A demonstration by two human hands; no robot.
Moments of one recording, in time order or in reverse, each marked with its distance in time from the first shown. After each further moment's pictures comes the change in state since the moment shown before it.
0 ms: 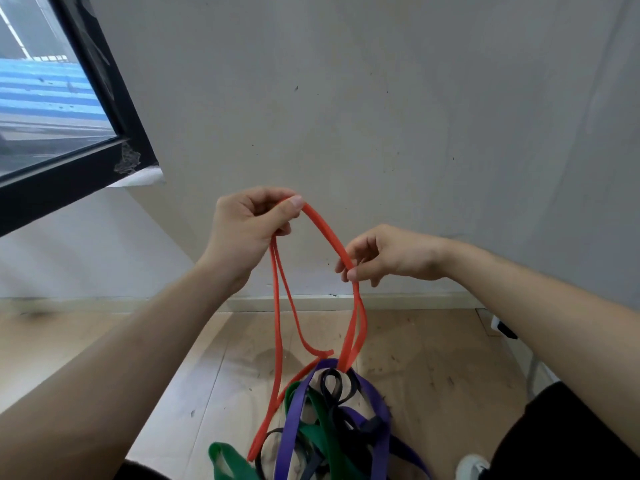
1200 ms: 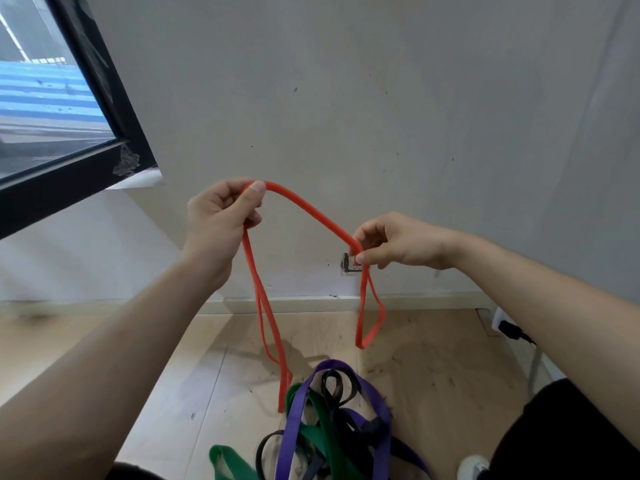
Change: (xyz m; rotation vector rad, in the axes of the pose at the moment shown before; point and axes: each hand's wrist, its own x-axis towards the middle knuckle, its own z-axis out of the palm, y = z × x) left_hand 0.014 -0.011 -0.022 -0.061 0.173 -0.044; right_hand 0.002 0.004 -0.015 -0.004 0.117 0.011
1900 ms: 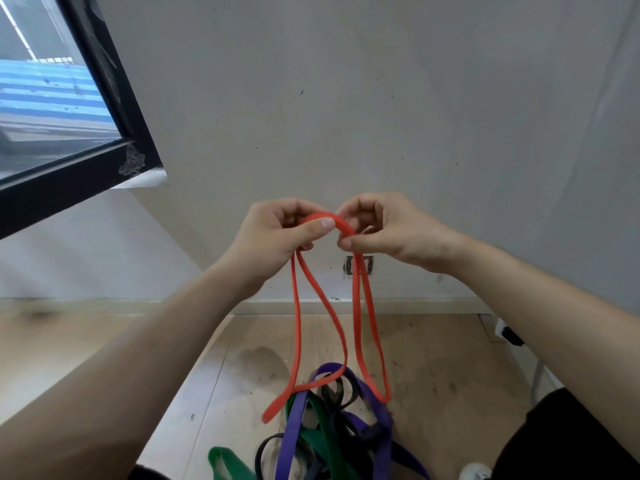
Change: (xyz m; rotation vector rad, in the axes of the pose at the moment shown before) left_hand -0.021 0.008 0.030 0.153 -0.408 0.011; right_hand -0.010 -0.039 0.014 0.201 0.149 -0.230
